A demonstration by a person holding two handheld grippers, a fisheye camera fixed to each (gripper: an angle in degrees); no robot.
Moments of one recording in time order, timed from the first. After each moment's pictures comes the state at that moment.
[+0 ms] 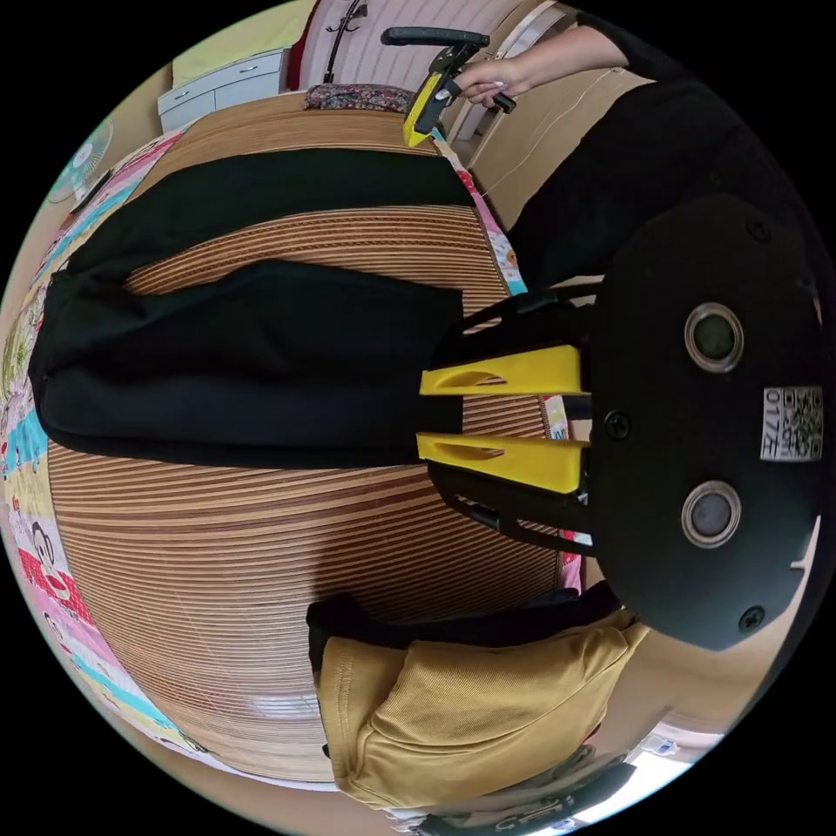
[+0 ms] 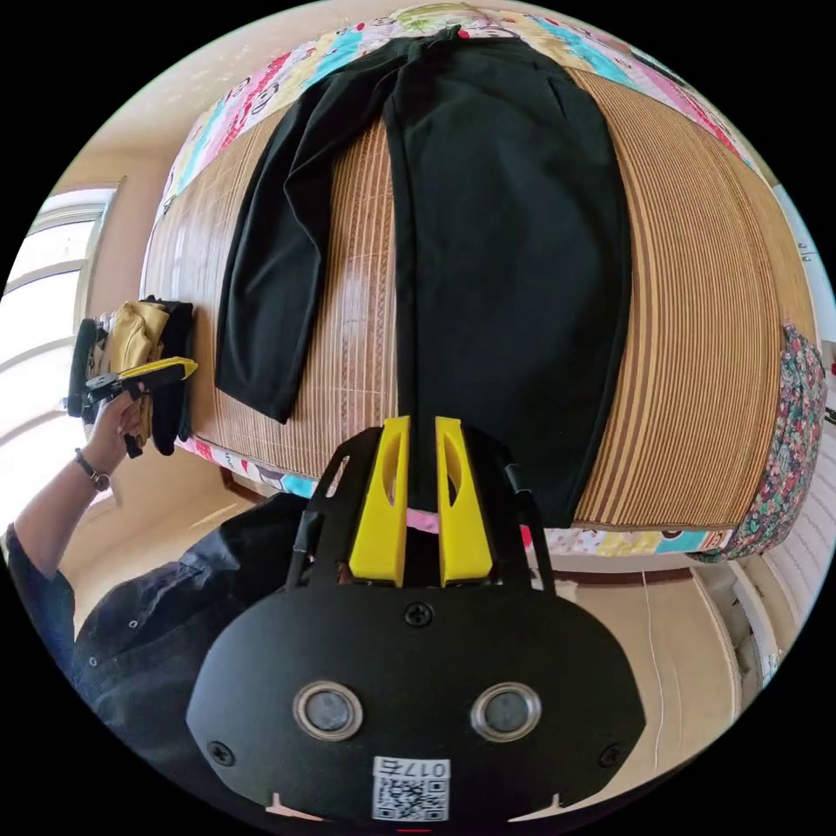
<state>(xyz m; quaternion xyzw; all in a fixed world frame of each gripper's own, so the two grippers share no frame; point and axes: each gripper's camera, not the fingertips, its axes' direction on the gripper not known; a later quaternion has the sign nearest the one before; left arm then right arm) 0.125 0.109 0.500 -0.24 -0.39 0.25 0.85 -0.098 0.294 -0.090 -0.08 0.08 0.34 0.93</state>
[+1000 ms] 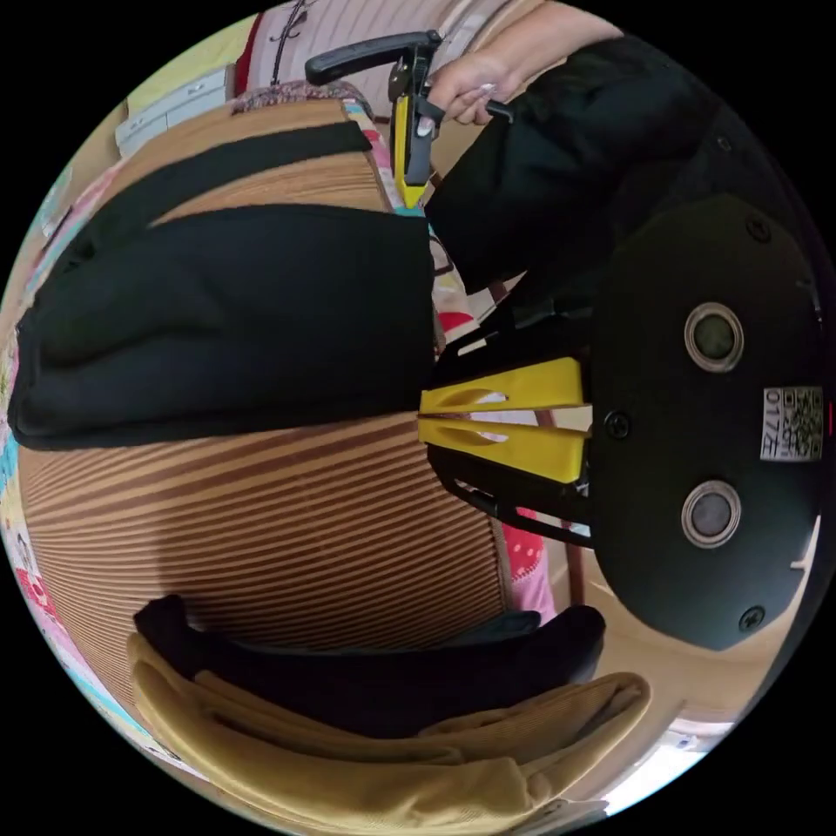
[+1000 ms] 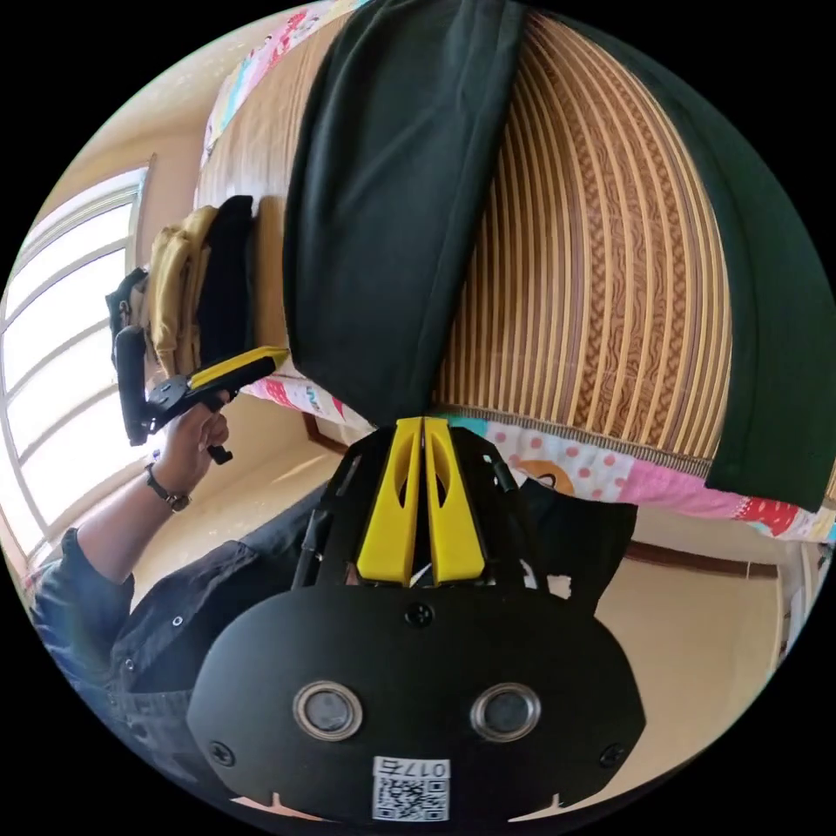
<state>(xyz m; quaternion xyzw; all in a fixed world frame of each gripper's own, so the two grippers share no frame) -0.167 0.151 0.340 -0.34 -0.44 0.23 0.80 -0.093 0.343 0.017 -0.20 -0.06 0.36 0.91</state>
